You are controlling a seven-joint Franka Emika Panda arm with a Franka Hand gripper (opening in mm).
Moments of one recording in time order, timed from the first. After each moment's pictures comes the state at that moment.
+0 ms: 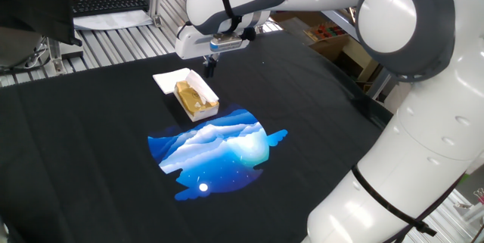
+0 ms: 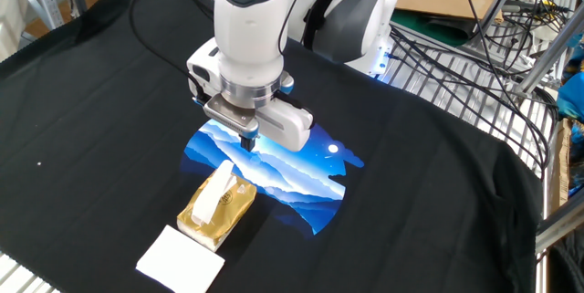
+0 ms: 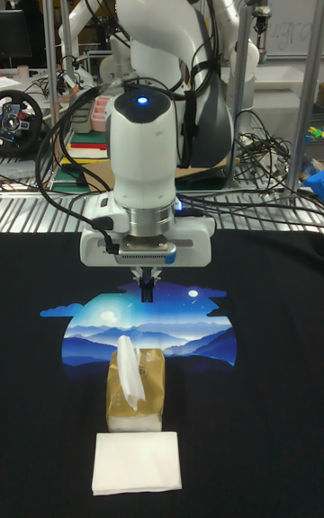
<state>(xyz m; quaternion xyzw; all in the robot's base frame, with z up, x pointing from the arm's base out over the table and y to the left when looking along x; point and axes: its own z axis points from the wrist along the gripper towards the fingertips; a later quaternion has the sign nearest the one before) 0.535 -0.011 0.234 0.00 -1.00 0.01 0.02</state>
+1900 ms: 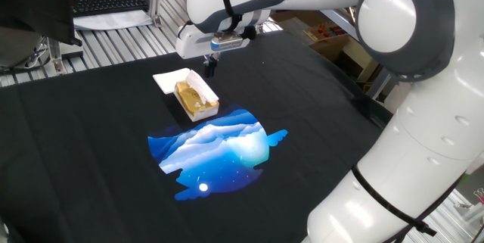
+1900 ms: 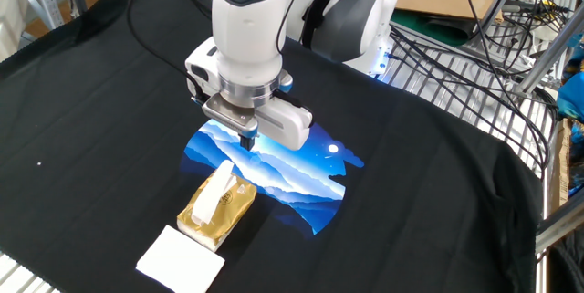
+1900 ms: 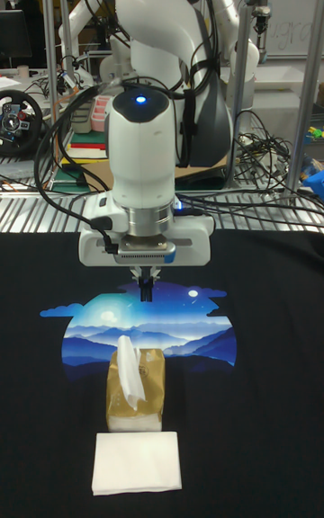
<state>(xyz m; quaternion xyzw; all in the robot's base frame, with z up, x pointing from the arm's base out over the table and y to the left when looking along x) 0.535 -0.012 0.236 0.01 -1.00 0.00 0.02</state>
